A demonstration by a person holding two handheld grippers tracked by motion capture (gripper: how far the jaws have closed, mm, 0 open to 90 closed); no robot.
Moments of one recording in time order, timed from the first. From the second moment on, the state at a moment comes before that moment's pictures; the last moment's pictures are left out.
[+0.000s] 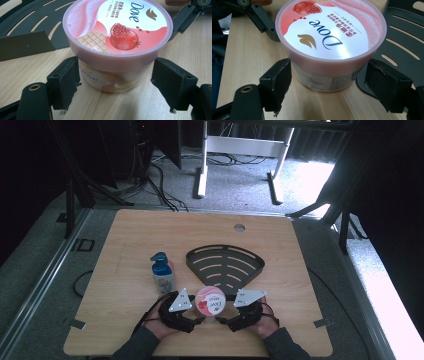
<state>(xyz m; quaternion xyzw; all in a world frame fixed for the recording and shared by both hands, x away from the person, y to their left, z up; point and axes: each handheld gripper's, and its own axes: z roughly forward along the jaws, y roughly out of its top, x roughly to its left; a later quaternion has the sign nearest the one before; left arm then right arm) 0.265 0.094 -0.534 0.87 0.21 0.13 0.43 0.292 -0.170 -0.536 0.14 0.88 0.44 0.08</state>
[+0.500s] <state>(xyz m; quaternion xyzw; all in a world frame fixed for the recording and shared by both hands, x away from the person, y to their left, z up) 0.266 0.085 -0.526 0.87 0.21 0.13 0.43 0.290 -0.179 -0.526 0.14 0.88 0.44 0.08</state>
